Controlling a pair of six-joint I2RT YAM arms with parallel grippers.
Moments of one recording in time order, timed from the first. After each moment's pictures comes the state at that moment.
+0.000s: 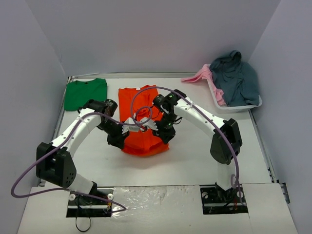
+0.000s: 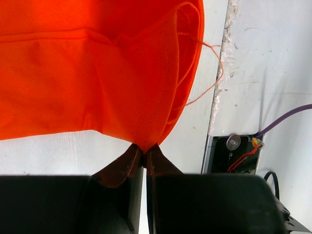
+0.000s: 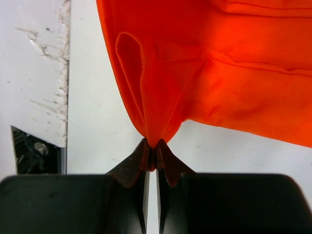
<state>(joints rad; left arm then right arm) -0.36 1.47 1.25 -1.34 0.66 1.05 0.73 1.91 1.70 -1.38 -0.51 -1.03</state>
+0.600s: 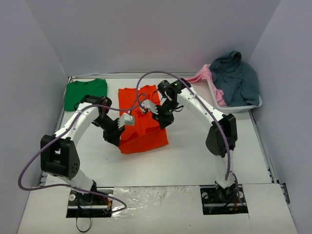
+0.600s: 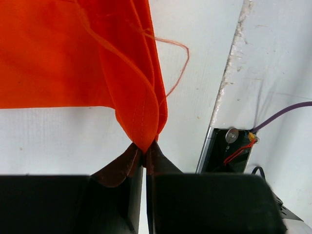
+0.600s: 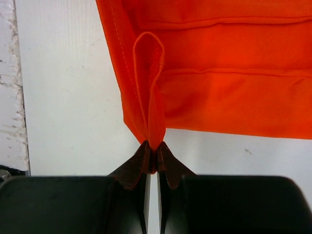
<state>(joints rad) -0.25 1.57 1.30 -1.39 0.65 1.05 0.61 2.03 1.92 -1.34 -0.56 -1.02</state>
